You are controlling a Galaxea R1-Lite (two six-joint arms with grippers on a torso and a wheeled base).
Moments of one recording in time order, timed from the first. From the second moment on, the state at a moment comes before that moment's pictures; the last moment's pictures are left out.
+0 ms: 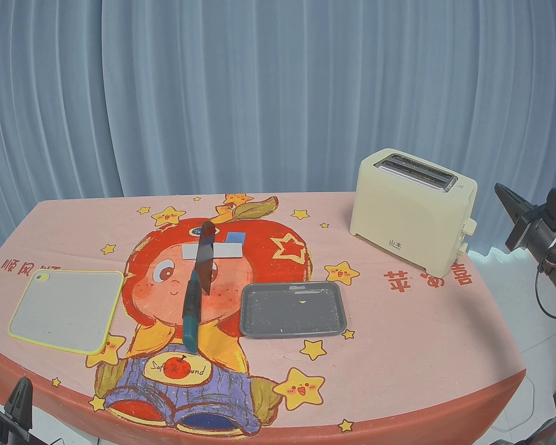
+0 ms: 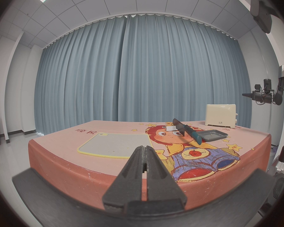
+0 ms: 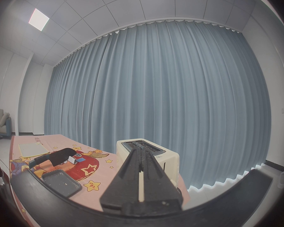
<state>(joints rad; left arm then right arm) 0.00 0.02 -0.02 0.00 0.01 -0.01 0.09 1.50 -0.35 -1.26 0.18 0.01</state>
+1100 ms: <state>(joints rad) 0.00 0.02 -0.02 0.00 0.01 -0.01 0.09 1.49 -0.33 -1.26 0.18 0.01</state>
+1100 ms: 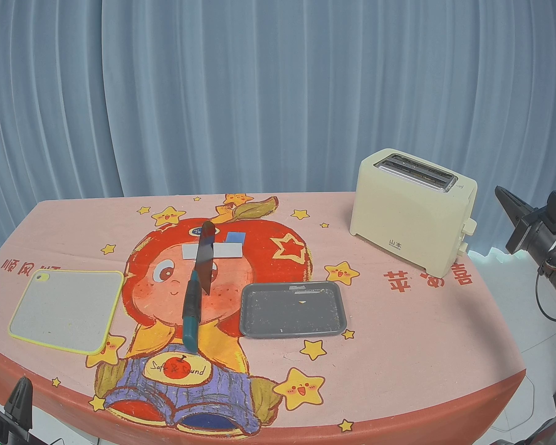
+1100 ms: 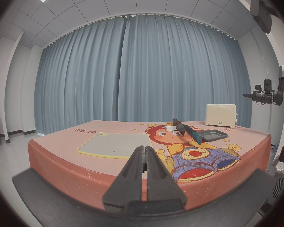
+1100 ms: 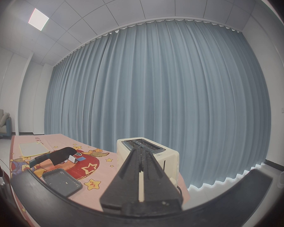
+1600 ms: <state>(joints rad) 0.00 0.02 -0.02 0.00 0.01 -0.01 0.09 1.49 -0.32 -1.26 0.18 0.01</state>
